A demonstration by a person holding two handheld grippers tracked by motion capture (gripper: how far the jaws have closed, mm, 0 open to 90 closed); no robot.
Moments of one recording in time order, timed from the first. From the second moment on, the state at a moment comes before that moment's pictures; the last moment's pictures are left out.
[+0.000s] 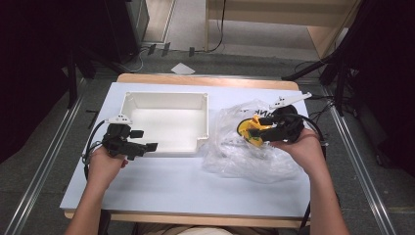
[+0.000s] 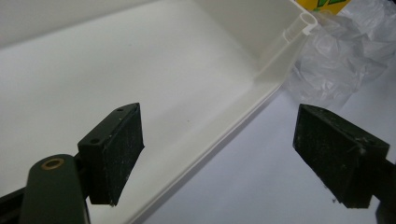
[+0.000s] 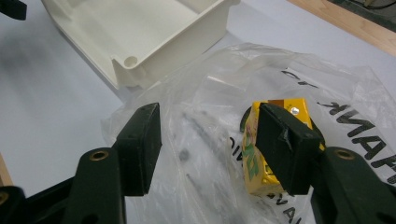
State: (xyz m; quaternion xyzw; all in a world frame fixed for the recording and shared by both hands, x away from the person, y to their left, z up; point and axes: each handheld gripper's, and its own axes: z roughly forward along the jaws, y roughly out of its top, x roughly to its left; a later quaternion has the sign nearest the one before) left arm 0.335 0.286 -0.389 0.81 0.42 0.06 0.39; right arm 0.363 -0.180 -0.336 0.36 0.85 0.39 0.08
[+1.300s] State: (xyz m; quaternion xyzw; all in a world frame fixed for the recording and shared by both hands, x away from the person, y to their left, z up) left arm 0.329 0.284 -0.399 0.82 0.40 0.08 0.39; right arm 0.409 -0.194 -0.393 0.41 0.85 0.30 0.09
